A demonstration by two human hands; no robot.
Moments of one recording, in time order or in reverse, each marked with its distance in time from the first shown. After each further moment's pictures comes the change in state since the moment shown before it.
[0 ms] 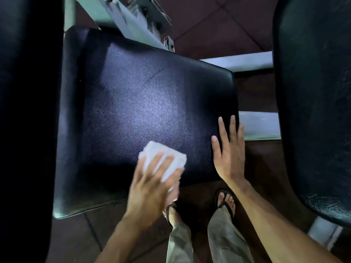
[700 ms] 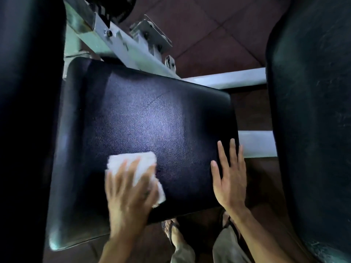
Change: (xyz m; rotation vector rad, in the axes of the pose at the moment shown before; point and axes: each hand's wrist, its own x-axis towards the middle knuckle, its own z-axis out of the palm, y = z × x) left_hand 0.031 -0.032 -0.009 -0.007 0.137 -0.370; right_hand -0.002 -0.002 0.000 0.011 0.058 0.011
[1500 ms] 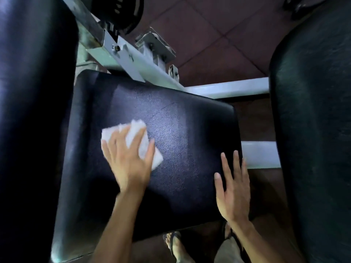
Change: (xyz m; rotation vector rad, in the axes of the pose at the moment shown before) left_hand 0.110 -0.004 0.006 -0.054 0.098 -0.256; right_hand -0.002 -0.002 -0.001 0.005 0.005 0.012
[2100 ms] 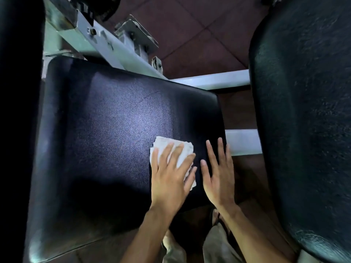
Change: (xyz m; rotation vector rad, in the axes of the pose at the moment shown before) left_hand -0.092 0.072 0.026 -0.042 -0.261 0.446; right_hand 0.002 0.003 -0.001 0.038 -0.019 -0.028
